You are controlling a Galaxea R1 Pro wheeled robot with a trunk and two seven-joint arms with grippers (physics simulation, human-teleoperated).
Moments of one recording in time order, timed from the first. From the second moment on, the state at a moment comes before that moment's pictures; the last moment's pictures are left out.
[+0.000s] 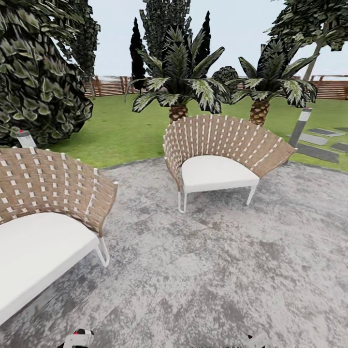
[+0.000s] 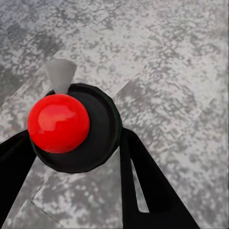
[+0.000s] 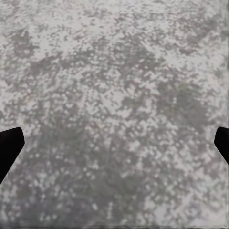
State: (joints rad) left arm -0.25 0.18 0.00 -0.31 0.08 -0.40 -0.13; right arm -0.26 -0.12 0.11 -0.27 0.08 -0.49 0.23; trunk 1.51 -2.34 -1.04
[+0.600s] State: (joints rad) left arm -0.25 0.18 0.00 -0.31 0.08 -0.39 -0.13; right arm -0.26 -0.12 0.11 -0.27 0.08 -0.49 0.23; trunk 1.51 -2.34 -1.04
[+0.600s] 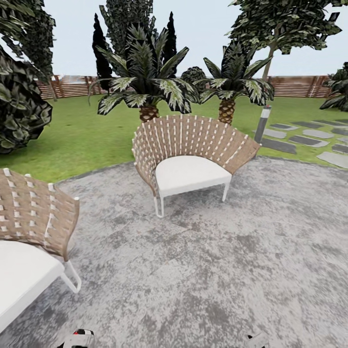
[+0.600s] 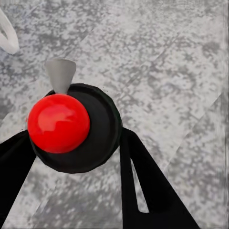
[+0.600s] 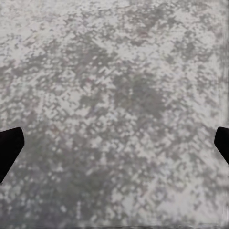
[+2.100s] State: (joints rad) left arm -0.25 0.18 0.00 -0.31 0.08 -0.39 -0.13; right arm -0.26 -0.12 0.11 -0.27 0.08 -0.49 0.23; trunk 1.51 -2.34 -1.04
